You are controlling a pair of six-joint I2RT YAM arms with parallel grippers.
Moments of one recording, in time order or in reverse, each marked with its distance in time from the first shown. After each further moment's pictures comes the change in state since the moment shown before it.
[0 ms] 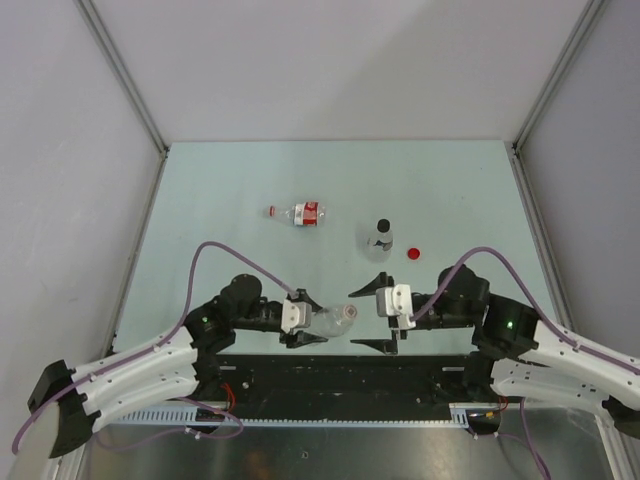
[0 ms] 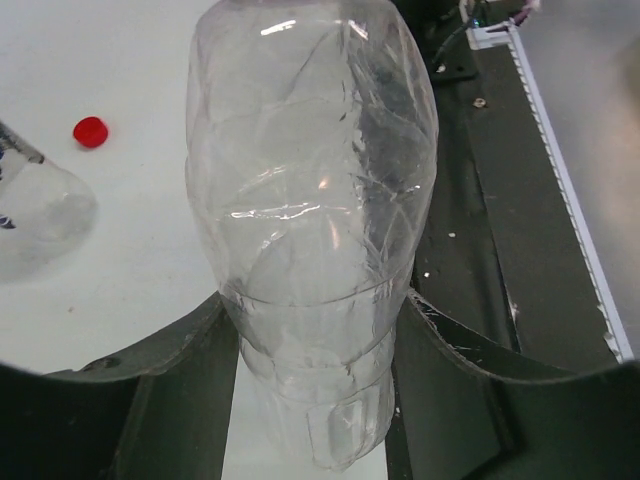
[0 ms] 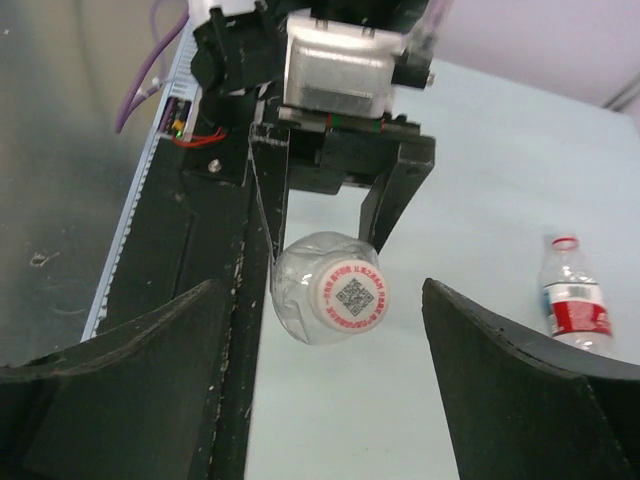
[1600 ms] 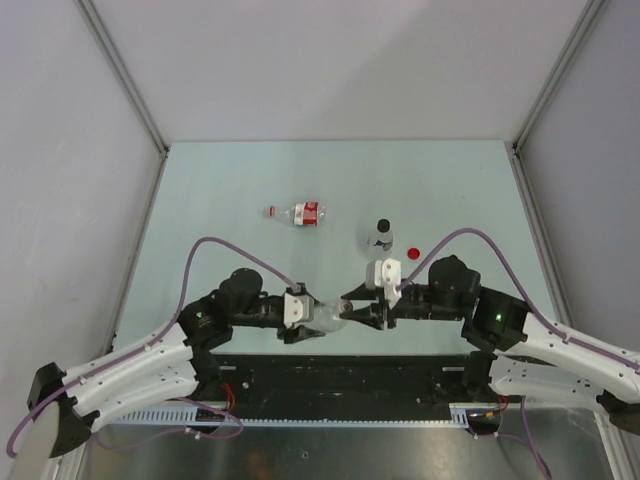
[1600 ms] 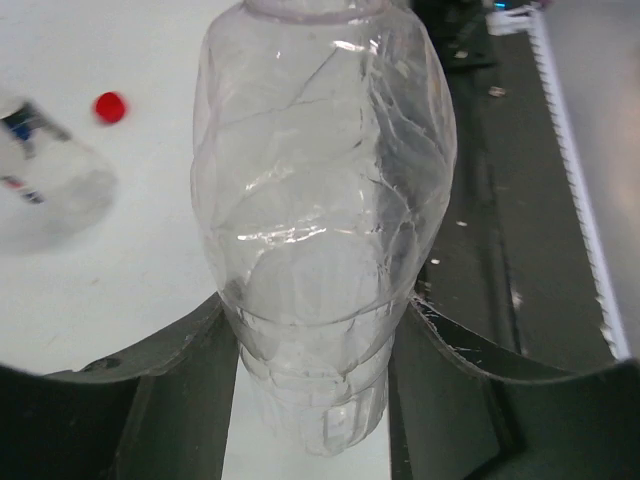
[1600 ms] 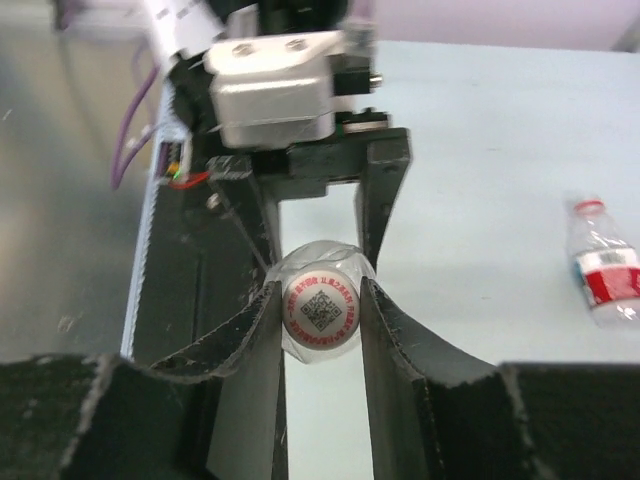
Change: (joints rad) left arm -0.005 -0.011 0.094 -0.185 -0.013 0.045; right arm -0.009 0.113 0.048 0.023 0.010 0.150
